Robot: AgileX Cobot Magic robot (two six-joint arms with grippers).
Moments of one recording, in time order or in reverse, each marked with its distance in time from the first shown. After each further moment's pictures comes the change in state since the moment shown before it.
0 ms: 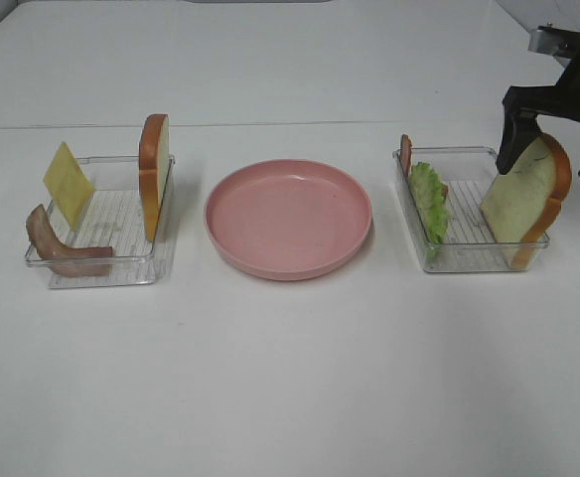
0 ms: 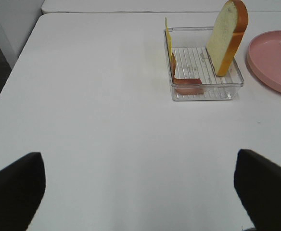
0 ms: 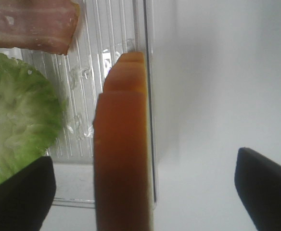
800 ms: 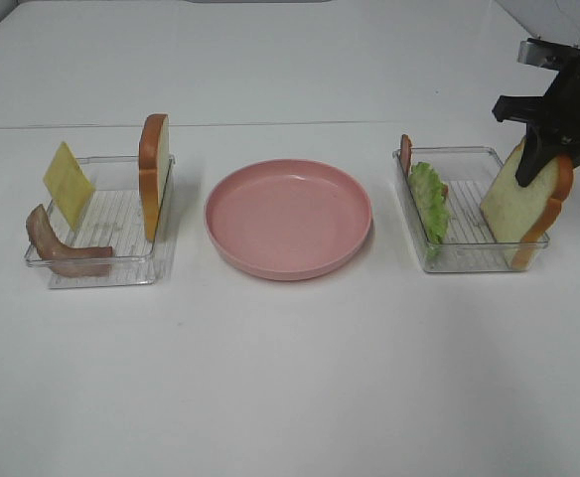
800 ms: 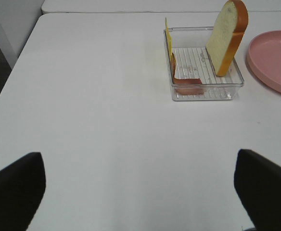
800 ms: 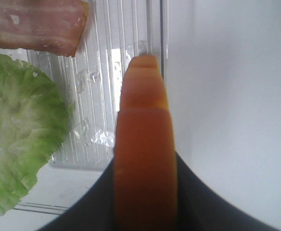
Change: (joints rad) left arm 0.000 0.000 0.000 0.000 0.000 0.000; right arm 0.000 0.027 0.000 0.033 -0.013 -0.023
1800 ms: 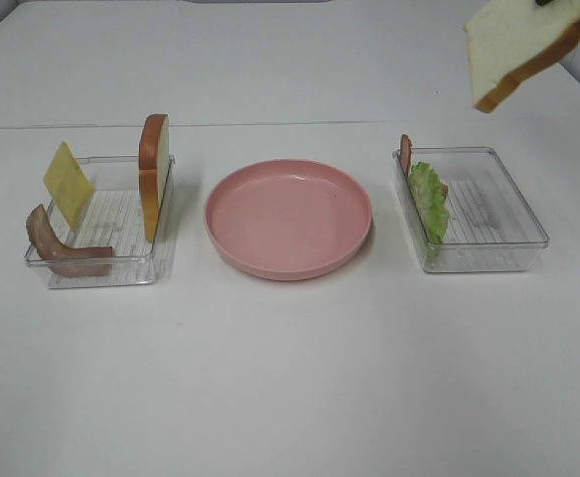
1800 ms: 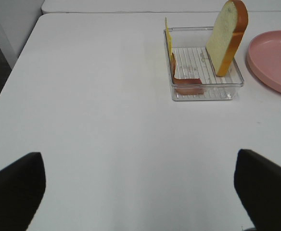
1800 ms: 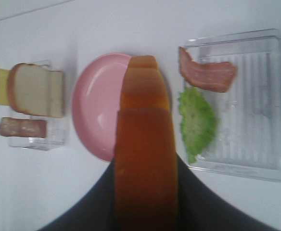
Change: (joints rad) left arm 0.000 0.000 0.000 0.000 0.000 0.000; right arm 0.000 -0.429 0.000 0.314 0.080 0.025
